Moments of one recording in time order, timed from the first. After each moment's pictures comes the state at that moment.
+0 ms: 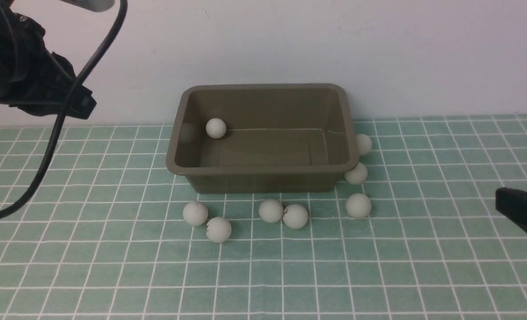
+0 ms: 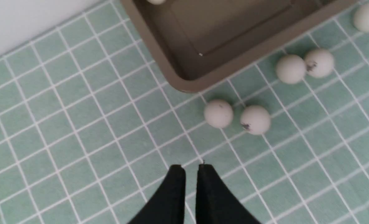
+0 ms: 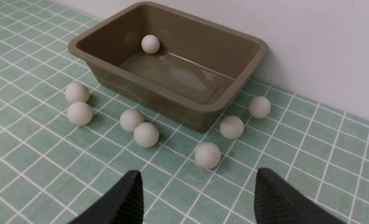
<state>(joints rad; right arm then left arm) -0.03 0.66 -0.61 0.94 0.75 -1.10 -0.07 1.37 -1.45 -0.24 1.12 0.43</state>
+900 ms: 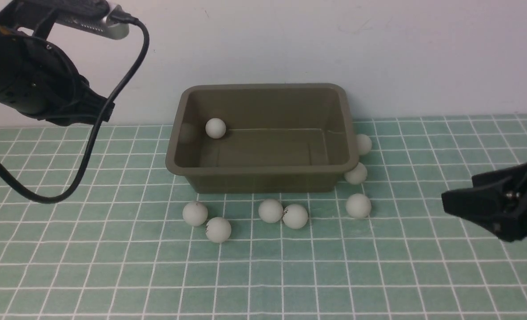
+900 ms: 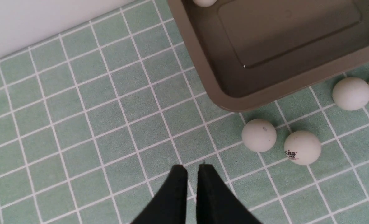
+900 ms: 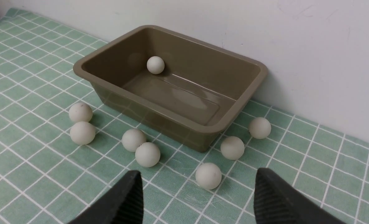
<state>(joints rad) -0.03 1.03 -0.70 0.95 0.85 -1.07 -0.07 1.45 -1.34 -0.18 0.91 0.35</state>
